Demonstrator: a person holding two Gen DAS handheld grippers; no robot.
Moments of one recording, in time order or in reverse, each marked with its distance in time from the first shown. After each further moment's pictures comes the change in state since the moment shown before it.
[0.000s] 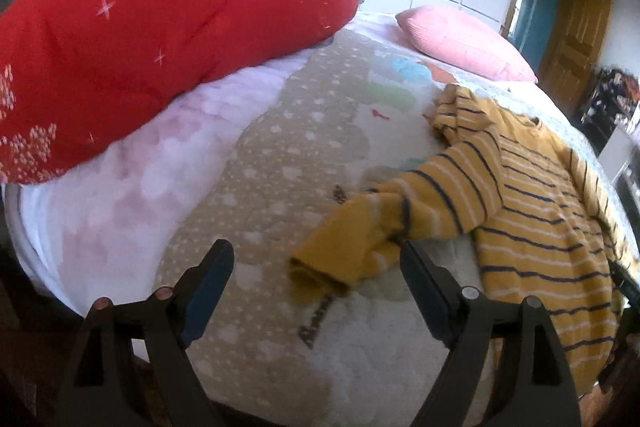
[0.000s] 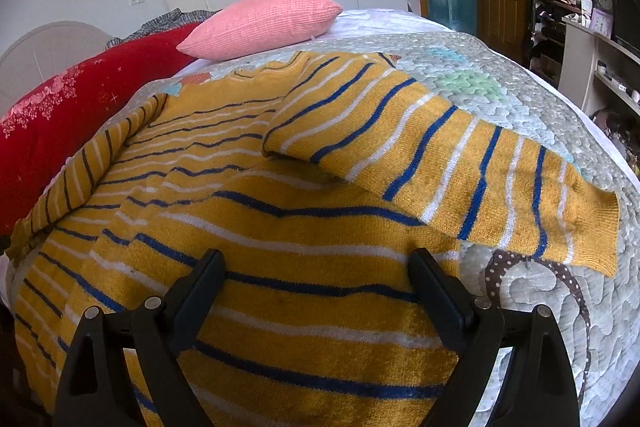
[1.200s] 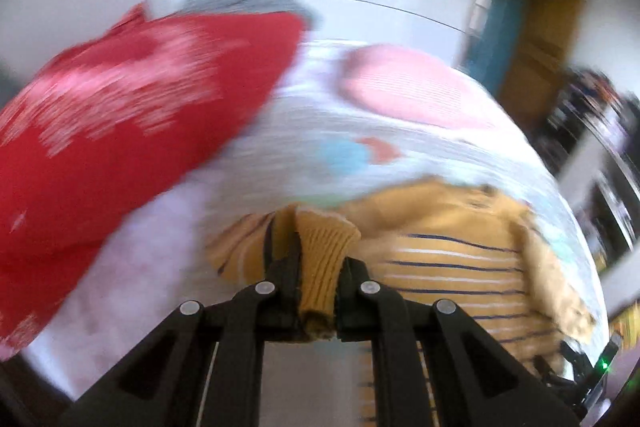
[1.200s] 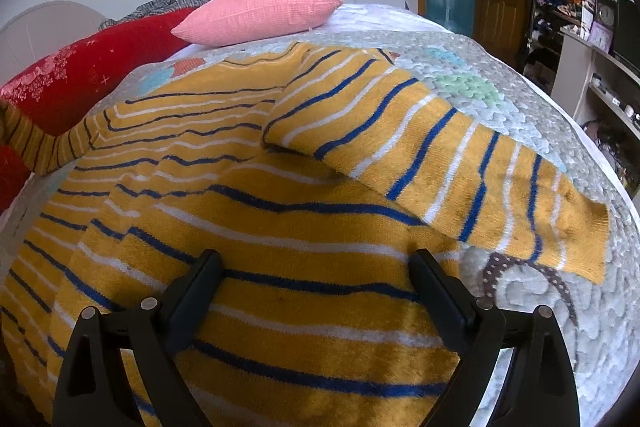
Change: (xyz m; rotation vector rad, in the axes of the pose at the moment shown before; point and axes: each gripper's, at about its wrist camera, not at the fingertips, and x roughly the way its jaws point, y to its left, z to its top) left arm -0.009 -0.126 0.160 0.137 -0.027 -0.125; right arm -0.009 0.009 0.008 -0.021 0.046 -0.050
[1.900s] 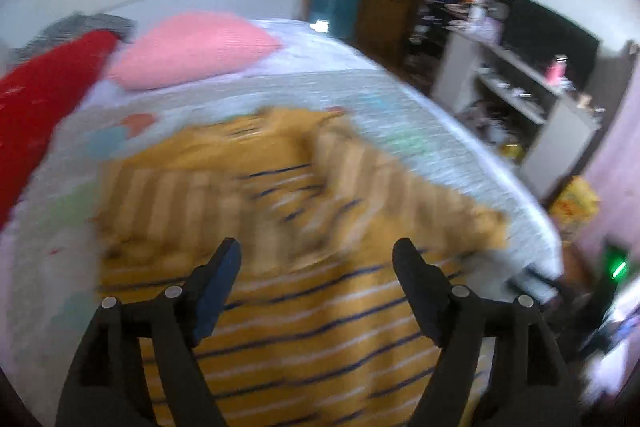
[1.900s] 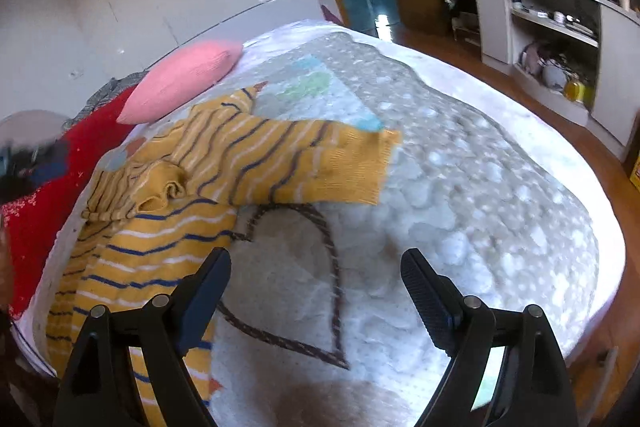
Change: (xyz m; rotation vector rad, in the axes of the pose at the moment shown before) left arm 0.010 -0.204 -0.103 0.327 0.067 -0.288; right arm -0.081 -0.124 -0.042 0.296 -0.095 -0.014
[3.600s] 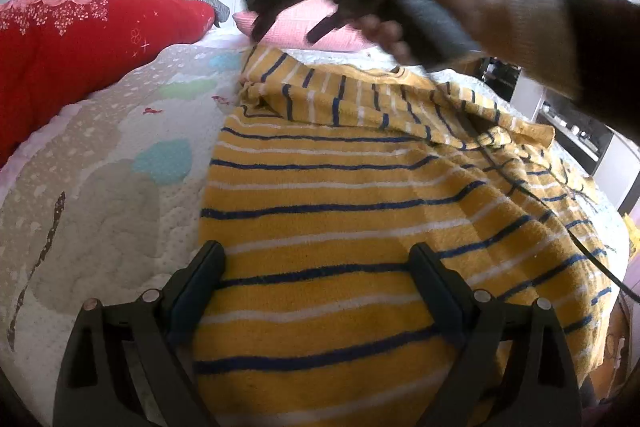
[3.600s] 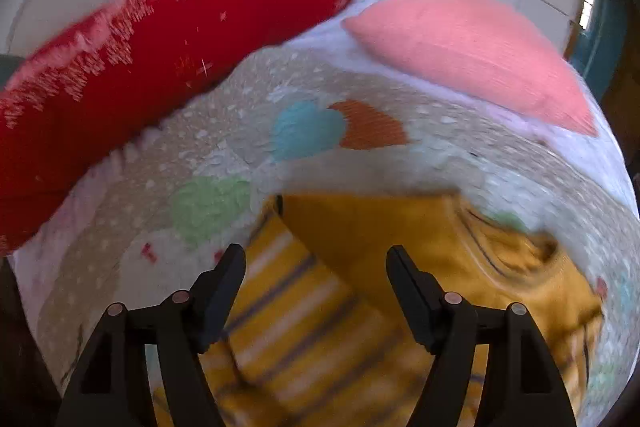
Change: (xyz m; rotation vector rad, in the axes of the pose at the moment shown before) left arm 0.012 0.106 -0.153 -0.171 -0.143 0.129; right arm 0.282 0.449 0.125 -0.717 0.376 0.270
